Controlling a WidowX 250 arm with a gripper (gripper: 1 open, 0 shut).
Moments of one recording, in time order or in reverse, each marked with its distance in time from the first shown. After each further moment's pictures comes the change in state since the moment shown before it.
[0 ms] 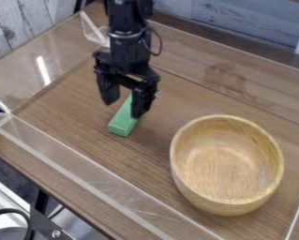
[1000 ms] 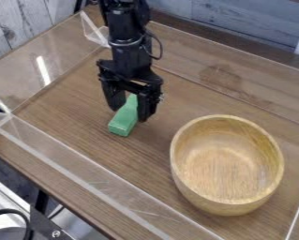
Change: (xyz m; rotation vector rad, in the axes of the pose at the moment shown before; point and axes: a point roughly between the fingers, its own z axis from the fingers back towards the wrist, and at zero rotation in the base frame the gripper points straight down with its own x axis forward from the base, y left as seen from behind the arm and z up) arm 0.009 -0.005 -0.010 -0.066 -0.047 0.020
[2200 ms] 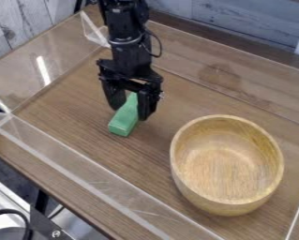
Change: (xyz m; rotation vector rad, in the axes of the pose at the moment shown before) arm 0.002 0.001 0.001 -0.015 0.001 -0.002
